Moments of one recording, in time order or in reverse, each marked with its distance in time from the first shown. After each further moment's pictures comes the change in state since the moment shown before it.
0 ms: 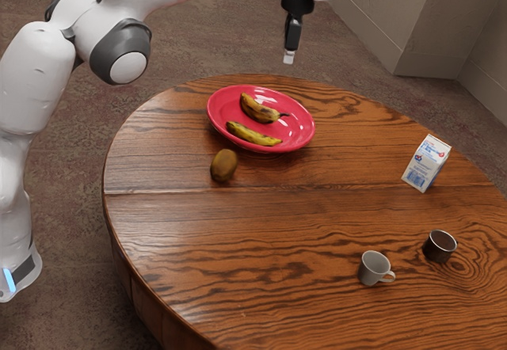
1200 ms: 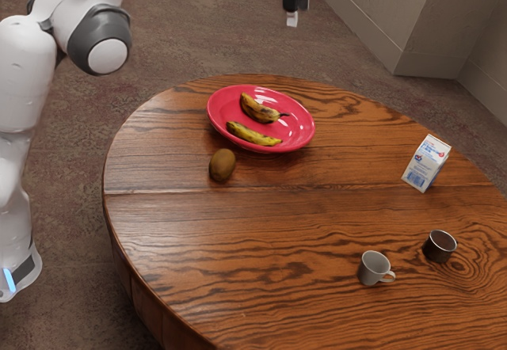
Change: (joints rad) arm -0.070 -0.120 -0.001 0.101 0.046 -0.036 0.171
